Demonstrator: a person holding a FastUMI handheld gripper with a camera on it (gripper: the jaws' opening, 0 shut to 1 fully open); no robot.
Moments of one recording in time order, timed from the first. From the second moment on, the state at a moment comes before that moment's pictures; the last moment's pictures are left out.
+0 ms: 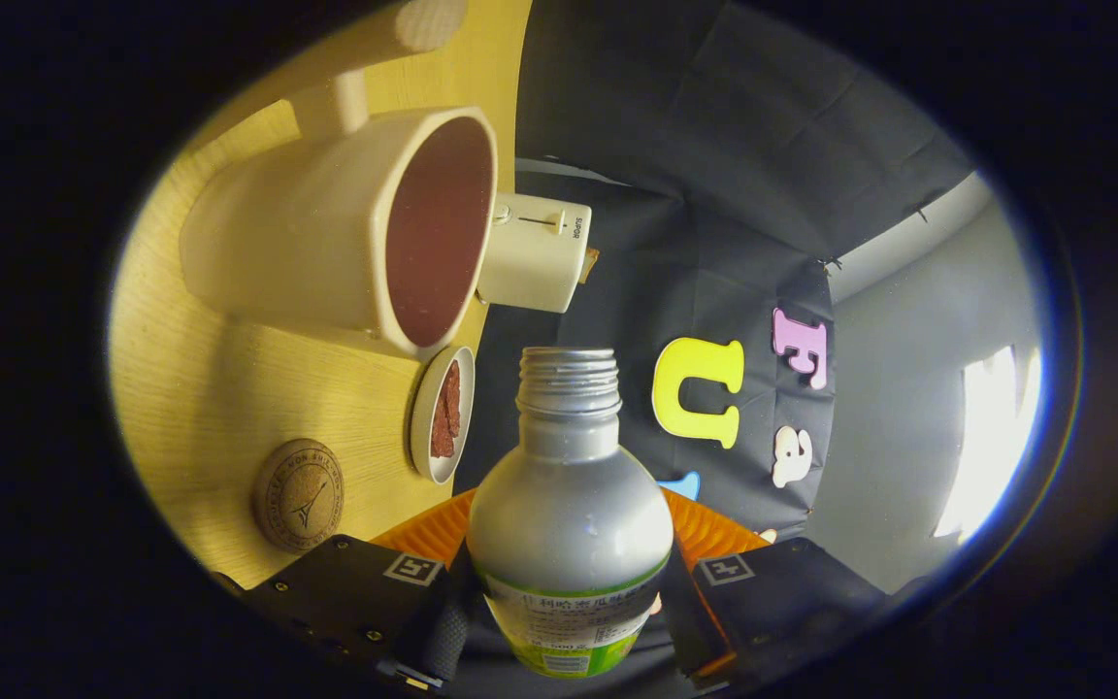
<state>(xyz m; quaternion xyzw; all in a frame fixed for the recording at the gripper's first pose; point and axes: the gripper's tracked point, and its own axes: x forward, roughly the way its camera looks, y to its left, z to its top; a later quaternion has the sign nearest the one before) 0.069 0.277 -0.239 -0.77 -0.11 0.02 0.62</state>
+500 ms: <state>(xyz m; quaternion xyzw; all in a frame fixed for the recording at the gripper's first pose) 0.069 0.274 -0.236 -0.79 -0.11 0.02 0.60</state>
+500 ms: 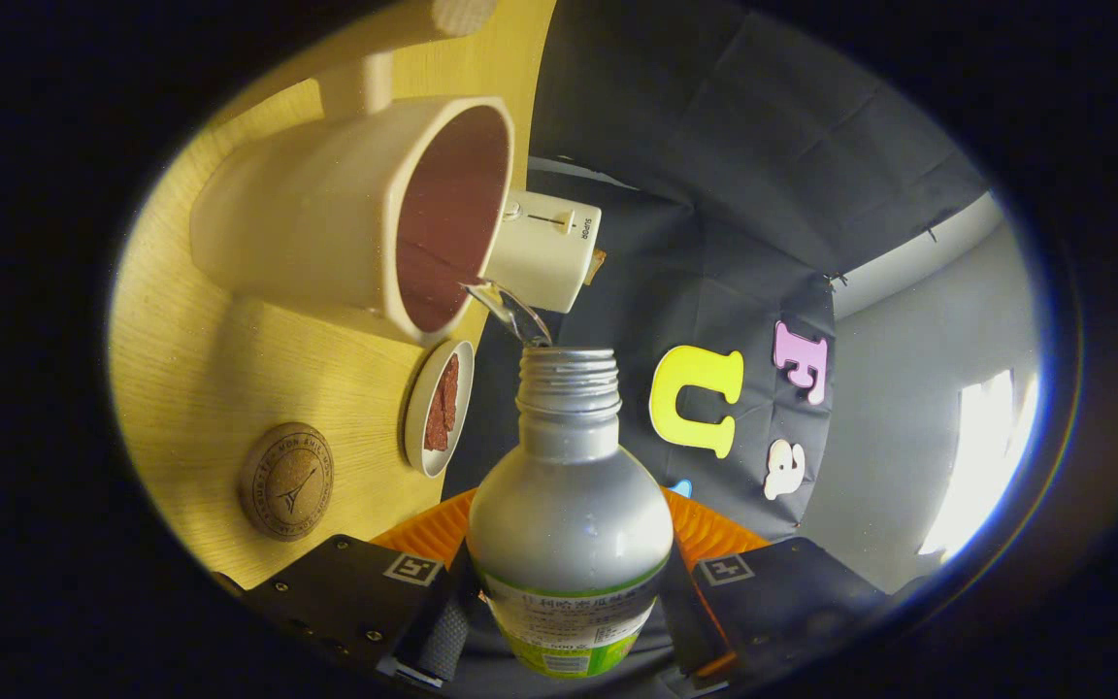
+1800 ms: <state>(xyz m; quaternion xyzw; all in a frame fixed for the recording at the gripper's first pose) 0.064 0.276 -0.223 -0.82 -0.12 0.02 0.56</state>
